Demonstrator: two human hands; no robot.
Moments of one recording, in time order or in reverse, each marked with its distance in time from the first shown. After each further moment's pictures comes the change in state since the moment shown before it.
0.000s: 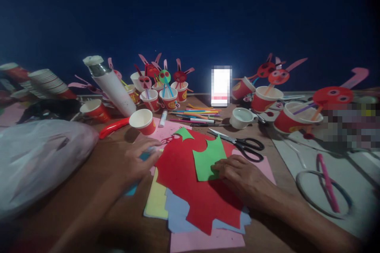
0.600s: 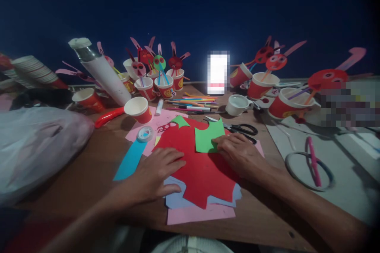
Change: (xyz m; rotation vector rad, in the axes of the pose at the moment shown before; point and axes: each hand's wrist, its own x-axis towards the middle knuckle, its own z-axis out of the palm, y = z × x) left_hand -0.031 0.036 0.022 0.137 -0.594 0.376; right_hand -0.005 0.013 0.002 -0.182 0.024 0.175
